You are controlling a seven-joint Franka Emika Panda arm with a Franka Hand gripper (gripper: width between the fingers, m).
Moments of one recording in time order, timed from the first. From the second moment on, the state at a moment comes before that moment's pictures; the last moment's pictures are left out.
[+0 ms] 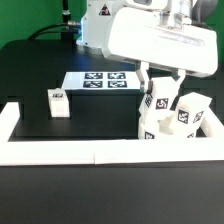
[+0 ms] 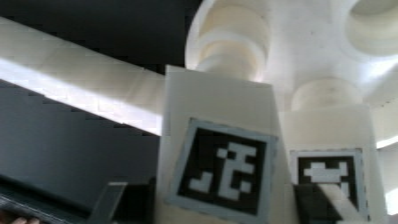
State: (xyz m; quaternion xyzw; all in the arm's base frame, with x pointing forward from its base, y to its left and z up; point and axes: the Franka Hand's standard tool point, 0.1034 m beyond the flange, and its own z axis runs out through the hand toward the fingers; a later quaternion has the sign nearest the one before) arm 0.609 0.049 0.082 0.95 0.13 0.27 0.11
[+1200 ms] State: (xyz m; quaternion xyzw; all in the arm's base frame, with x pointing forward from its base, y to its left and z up) arm 0.608 0.049 0.076 0.94 0.14 0.28 0.12
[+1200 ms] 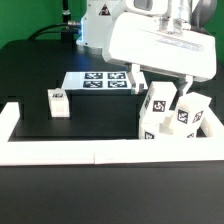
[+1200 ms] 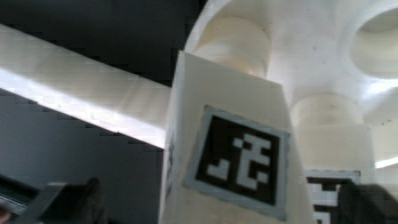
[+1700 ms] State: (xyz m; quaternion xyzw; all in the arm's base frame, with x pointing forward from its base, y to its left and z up) arm 0.616 0.044 0.106 0.95 0.15 0.27 0.10
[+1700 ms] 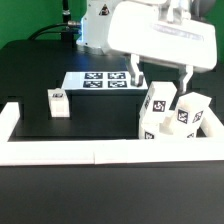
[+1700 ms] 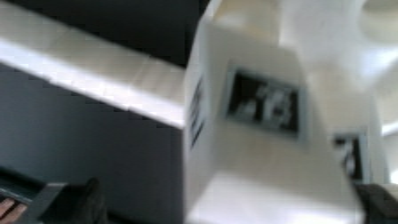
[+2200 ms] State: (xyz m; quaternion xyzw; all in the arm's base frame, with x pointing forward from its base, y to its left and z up) arm 0.622 0.009 0.169 0.97 0.19 0.18 0.03
